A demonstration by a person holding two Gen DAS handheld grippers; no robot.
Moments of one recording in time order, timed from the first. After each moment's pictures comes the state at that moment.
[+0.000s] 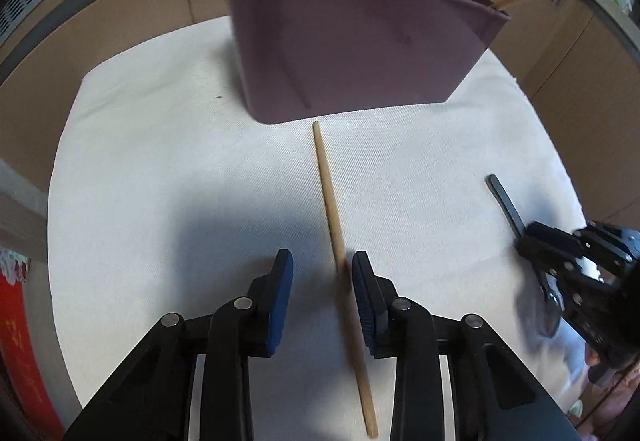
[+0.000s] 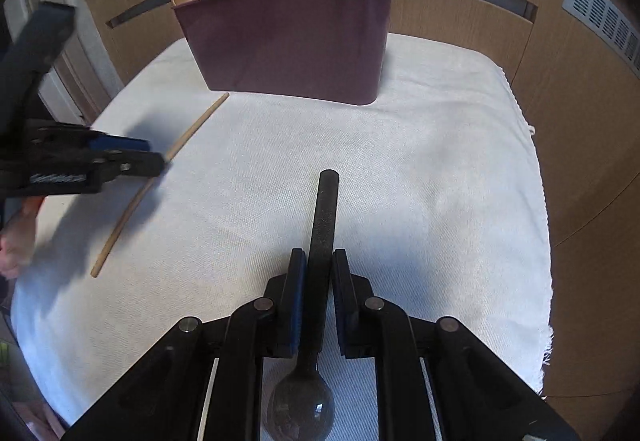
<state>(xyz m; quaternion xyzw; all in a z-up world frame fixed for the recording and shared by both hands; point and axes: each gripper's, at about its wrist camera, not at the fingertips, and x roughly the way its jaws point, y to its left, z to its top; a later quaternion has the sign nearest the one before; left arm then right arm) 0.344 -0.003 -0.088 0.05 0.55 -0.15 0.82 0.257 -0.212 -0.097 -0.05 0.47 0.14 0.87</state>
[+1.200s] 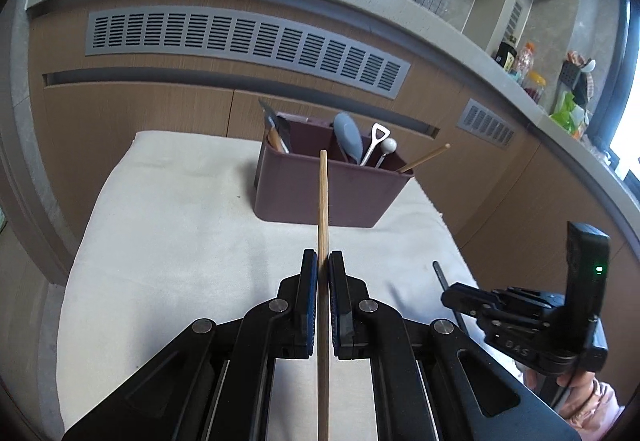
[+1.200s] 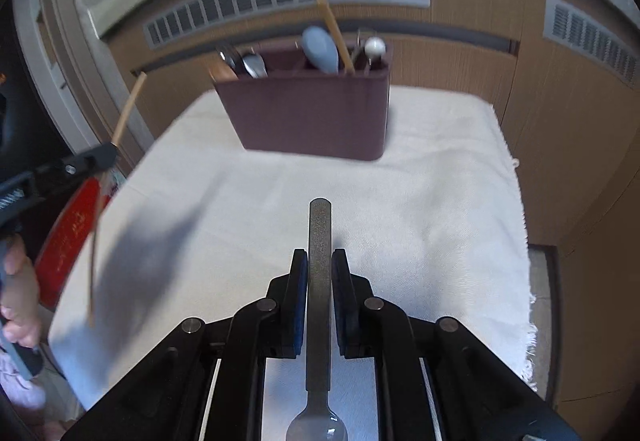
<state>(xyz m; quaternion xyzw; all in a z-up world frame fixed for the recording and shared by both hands) 0.233 0.041 0.013 -0.12 0.34 -0.16 0.92 0.235 -0.203 -0.039 -0.01 0.41 0.16 0.90</state>
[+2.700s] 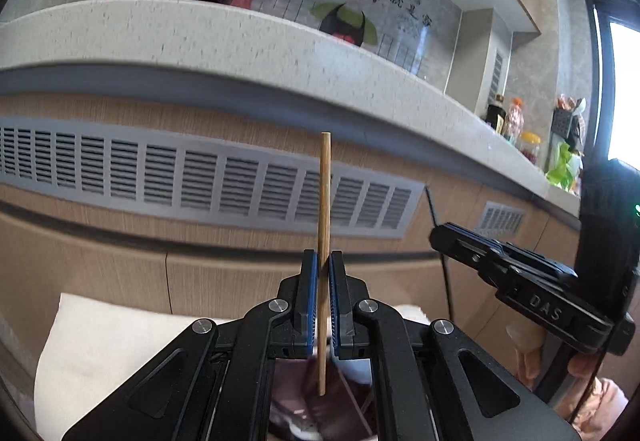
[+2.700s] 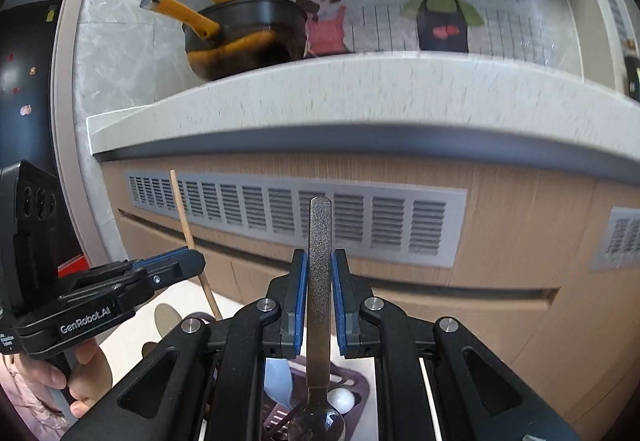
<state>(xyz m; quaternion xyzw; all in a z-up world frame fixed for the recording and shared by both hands) 0.439 0.008 0.039 -0.11 0.19 -0.20 0.96 0.433 -0.192 0.057 -0.02 0.18 0.21 0.96</state>
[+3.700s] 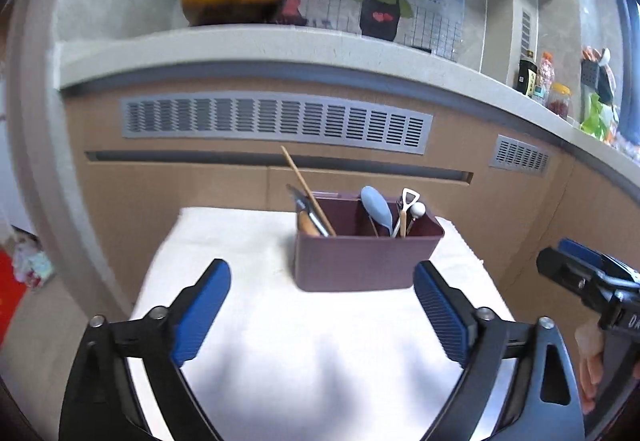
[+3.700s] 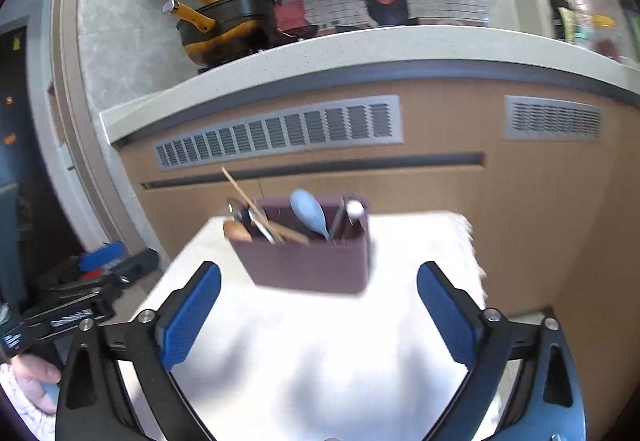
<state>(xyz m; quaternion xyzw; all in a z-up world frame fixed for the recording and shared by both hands) 0.213 0.025 0.043 -0.04 0.24 -0.06 0.97 0.221 -0.231 0.037 0.04 0.25 0.13 0.96</state>
